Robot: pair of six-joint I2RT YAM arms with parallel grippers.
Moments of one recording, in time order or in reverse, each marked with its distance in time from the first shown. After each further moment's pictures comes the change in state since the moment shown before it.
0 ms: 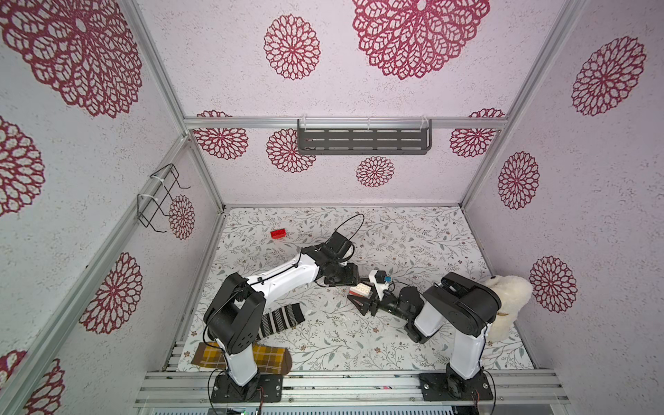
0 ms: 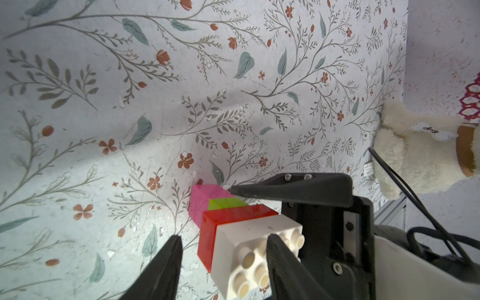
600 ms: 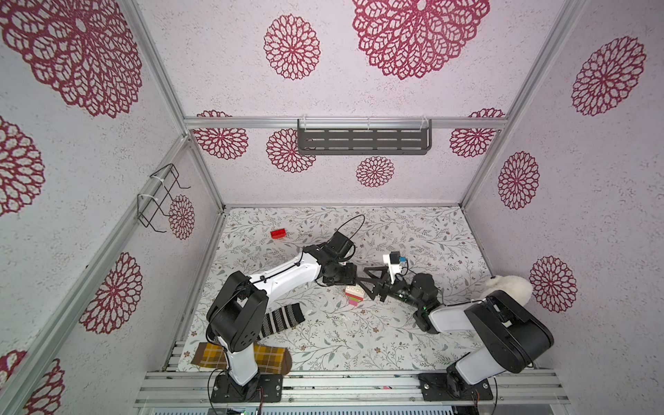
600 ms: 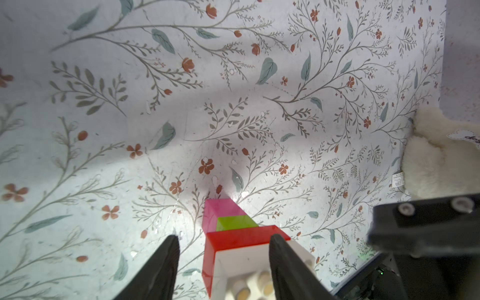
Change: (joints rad) left arm 0.018 -0.001 0.010 -0.029 -0.082 0.011; right arm -0.134 -0.364 0.135 -0.472 -0.174 0.333
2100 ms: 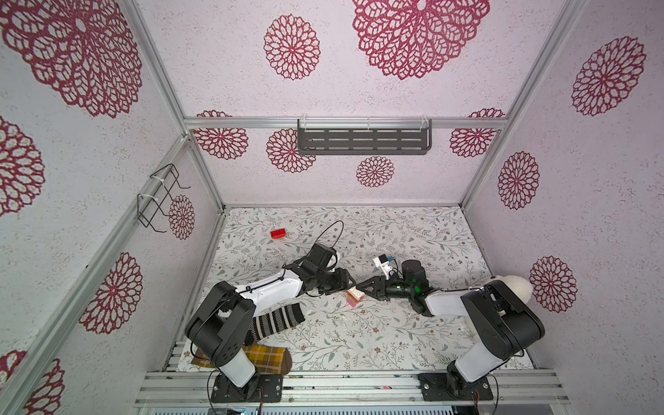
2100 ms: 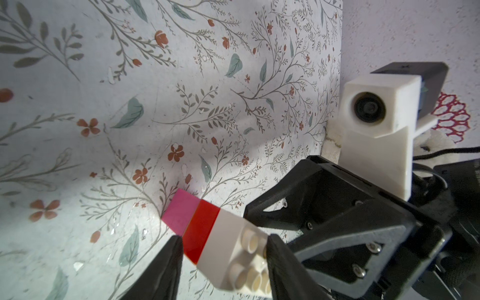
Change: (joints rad) left arm 0.063 -0.133 -0.359 0.431 0.263 -0.167; right arm -0.053 0.124 0.101 -0.419 -0.253 0.311
